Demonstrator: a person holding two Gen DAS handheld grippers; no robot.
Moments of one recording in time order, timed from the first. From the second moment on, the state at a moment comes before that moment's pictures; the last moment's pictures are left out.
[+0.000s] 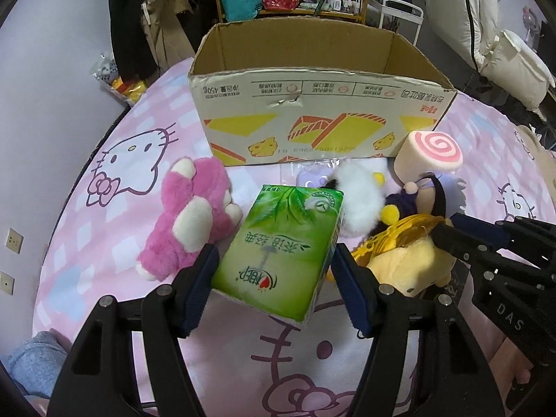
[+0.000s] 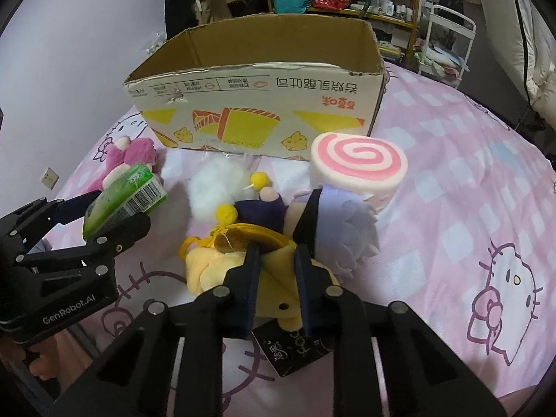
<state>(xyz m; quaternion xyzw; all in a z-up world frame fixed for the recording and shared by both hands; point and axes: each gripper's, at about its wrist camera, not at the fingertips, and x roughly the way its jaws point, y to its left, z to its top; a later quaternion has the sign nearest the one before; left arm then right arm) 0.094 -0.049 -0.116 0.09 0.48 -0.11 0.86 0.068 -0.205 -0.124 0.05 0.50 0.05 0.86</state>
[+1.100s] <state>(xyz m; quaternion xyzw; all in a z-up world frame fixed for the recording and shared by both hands) 0.094 -0.038 -0.111 0.04 0.49 -0.11 0.86 0.037 -0.219 -0.061 0.07 0.33 0.03 0.94</state>
